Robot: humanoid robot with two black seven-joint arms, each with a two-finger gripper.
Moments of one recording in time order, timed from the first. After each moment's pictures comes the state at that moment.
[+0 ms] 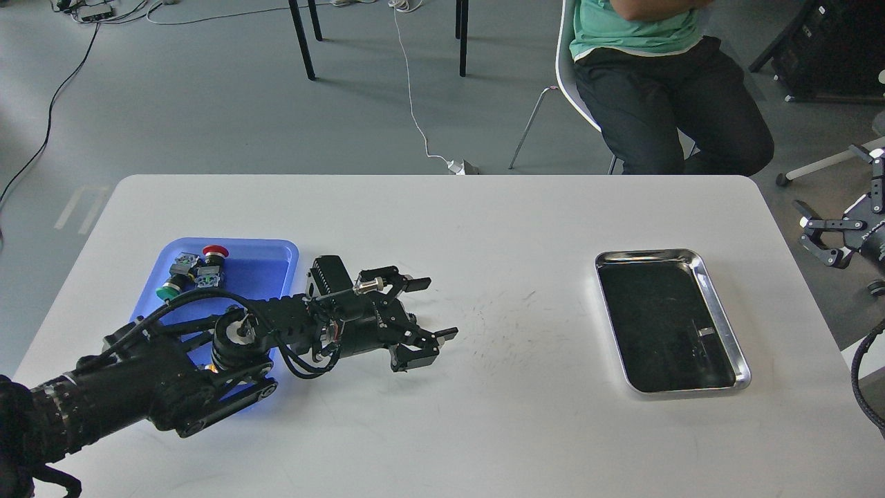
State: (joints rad) left arm -0.70 0.28 -0.25 -0.99 2.18 0.19 -0.36; right arm 0.42 -0.80 0.90 0.84 0.01 0.49 0.12
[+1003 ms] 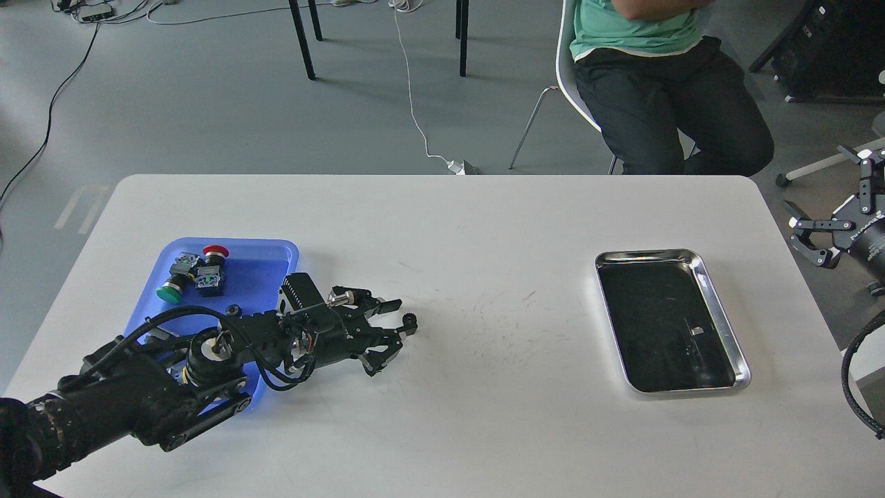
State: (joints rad) left arm -0.65 0.31 -0.24 -0.87 2.18 0.22 -0.37; right arm 0.42 -0.78 0.90 0.85 0.01 0.49 0.12
